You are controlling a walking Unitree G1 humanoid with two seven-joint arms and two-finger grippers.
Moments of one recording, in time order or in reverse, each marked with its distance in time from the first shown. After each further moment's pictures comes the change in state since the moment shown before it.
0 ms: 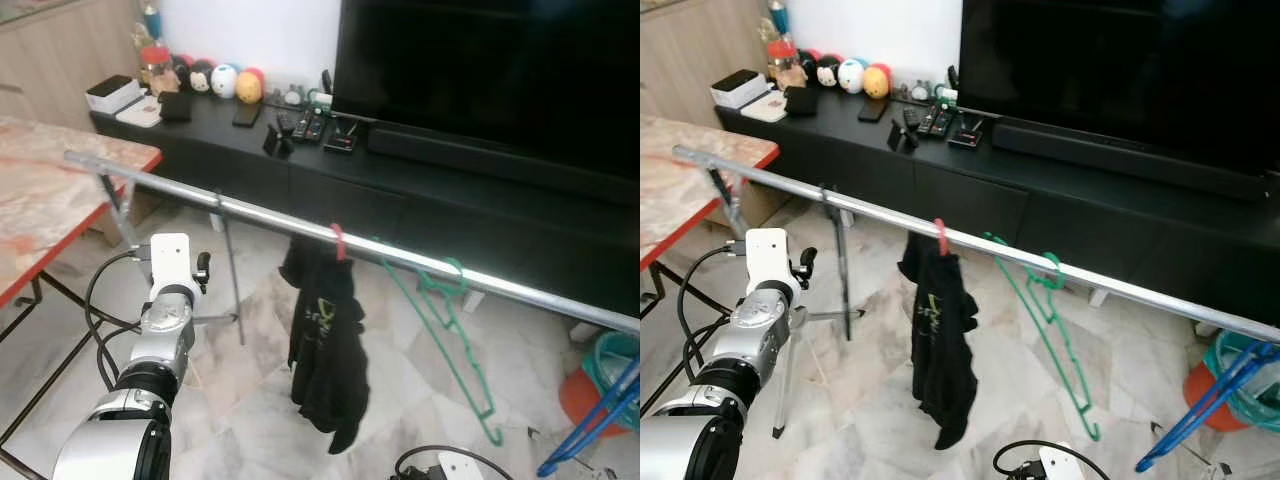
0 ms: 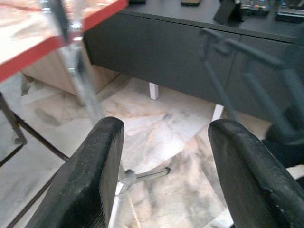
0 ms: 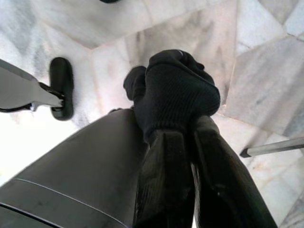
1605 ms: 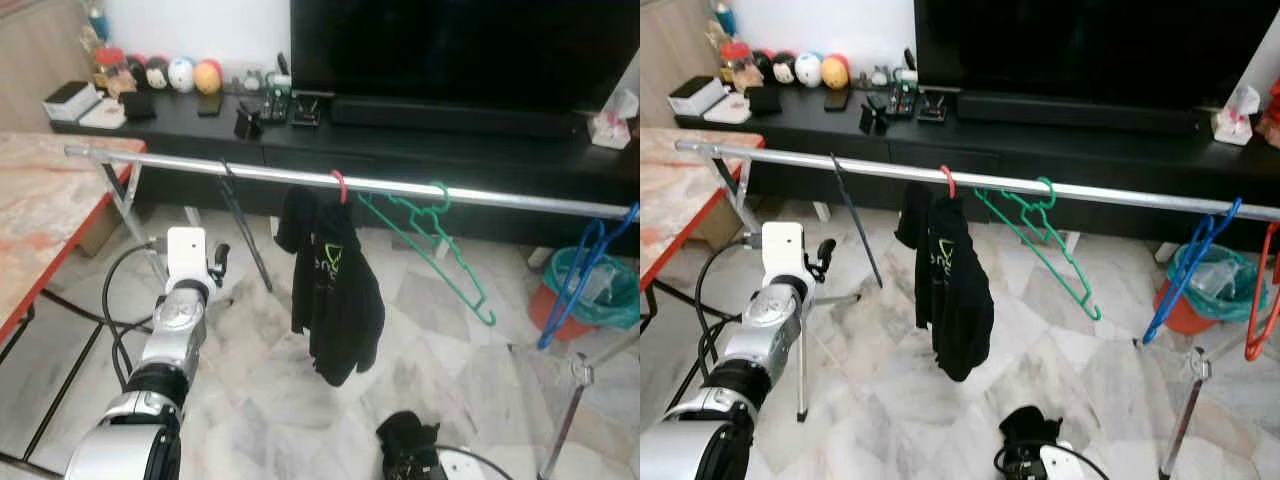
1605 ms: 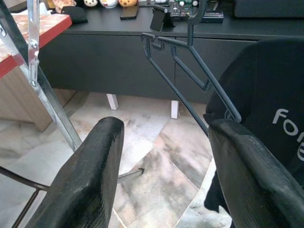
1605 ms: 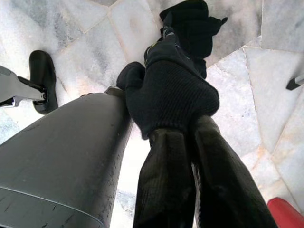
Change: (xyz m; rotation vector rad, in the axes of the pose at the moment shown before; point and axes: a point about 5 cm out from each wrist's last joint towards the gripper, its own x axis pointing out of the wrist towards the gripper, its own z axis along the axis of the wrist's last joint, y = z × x) left arm -0.003 -0.021 0.011 -0.032 -0.072 -0.095; right arm 0.000 -0.003 -0.001 -0.006 0.006 -0.039
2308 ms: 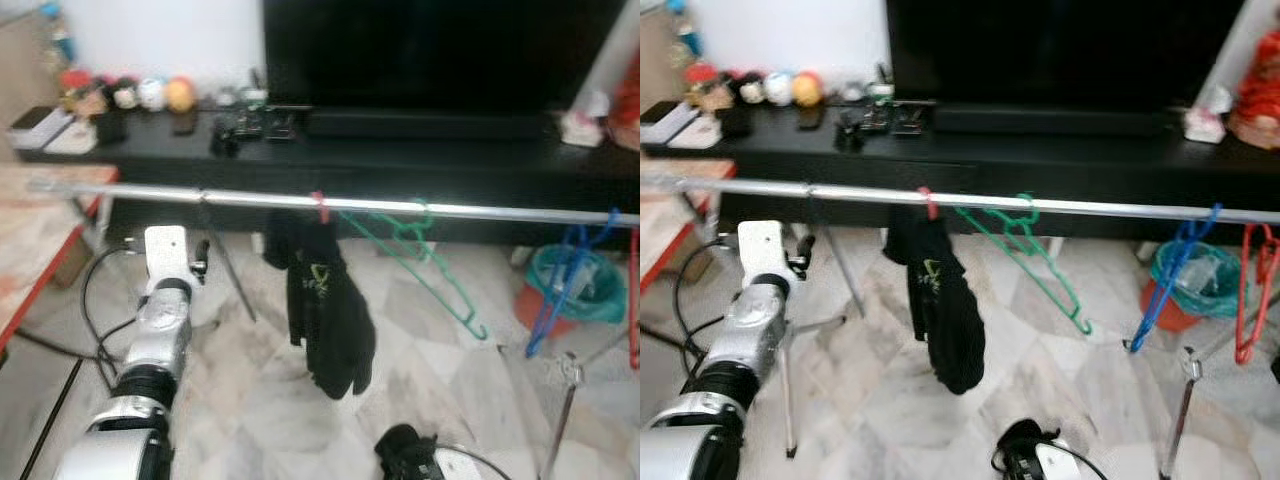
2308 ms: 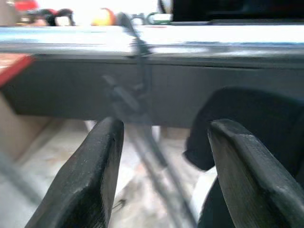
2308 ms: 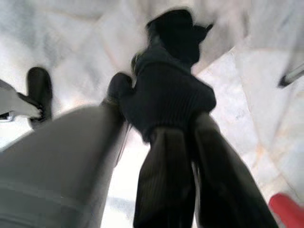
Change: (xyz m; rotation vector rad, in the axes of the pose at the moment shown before) left arm 0.001 -0.007 0.010 -0.026 -0.044 0.009; right arm -0.001 -0.005 -0.006 -0.002 0.020 -0.008
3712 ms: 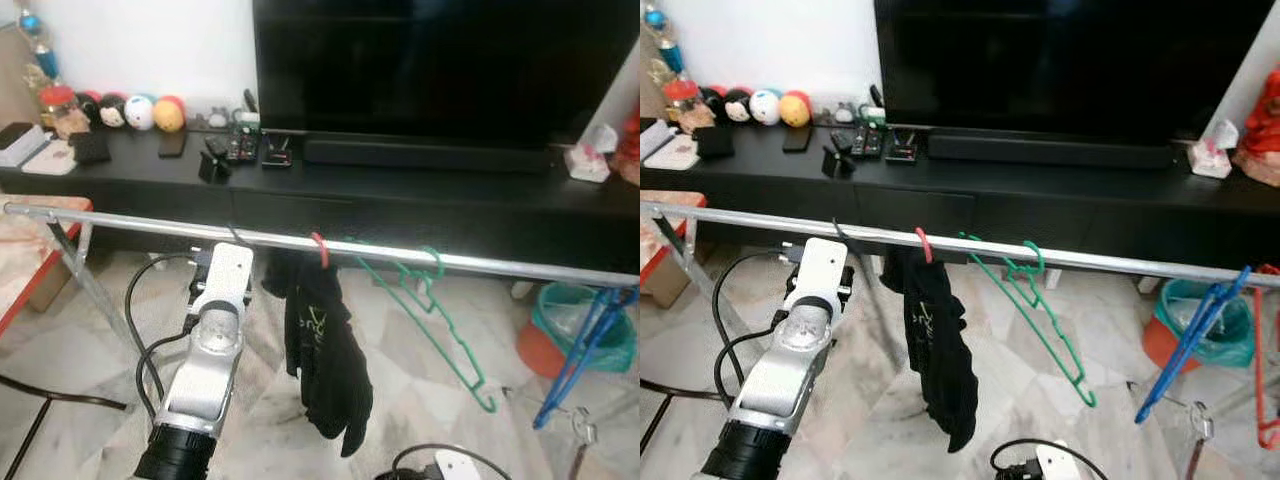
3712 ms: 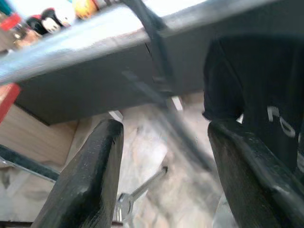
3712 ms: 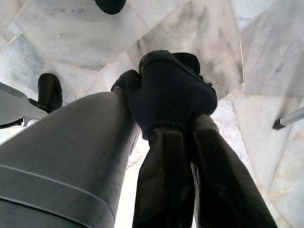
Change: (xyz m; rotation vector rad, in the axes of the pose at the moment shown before) left arm -0.064 -0.034 0.002 0.346 0.224 0.005; right arm 0.001 0.009 0.008 0.014 -0.036 0.064
